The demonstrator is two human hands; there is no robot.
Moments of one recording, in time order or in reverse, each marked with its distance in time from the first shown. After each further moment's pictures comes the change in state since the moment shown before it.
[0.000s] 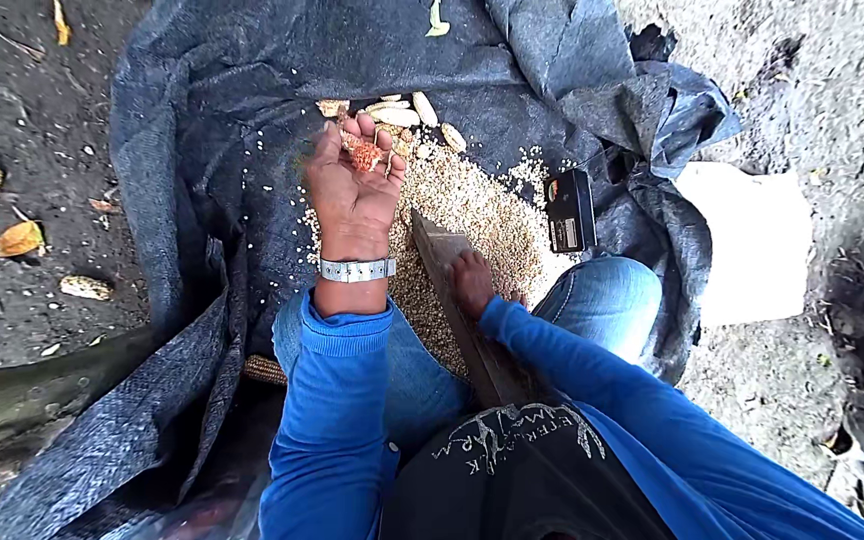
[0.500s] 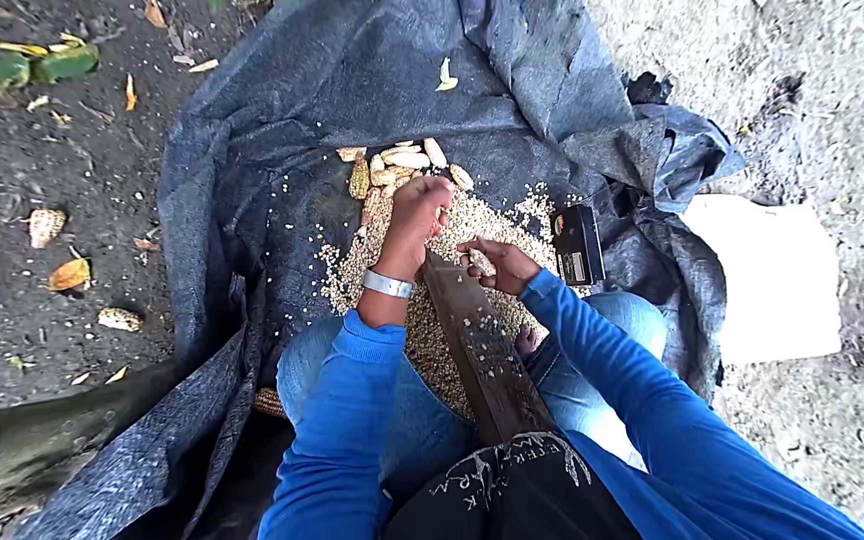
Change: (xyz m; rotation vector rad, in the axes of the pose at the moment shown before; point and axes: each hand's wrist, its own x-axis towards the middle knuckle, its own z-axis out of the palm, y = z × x) left_hand -0.009 -0.024 -0.005 1.099 -0.326 0.011; right_hand 0.058 0.035 -0.093 1.408 -0.439 0.210
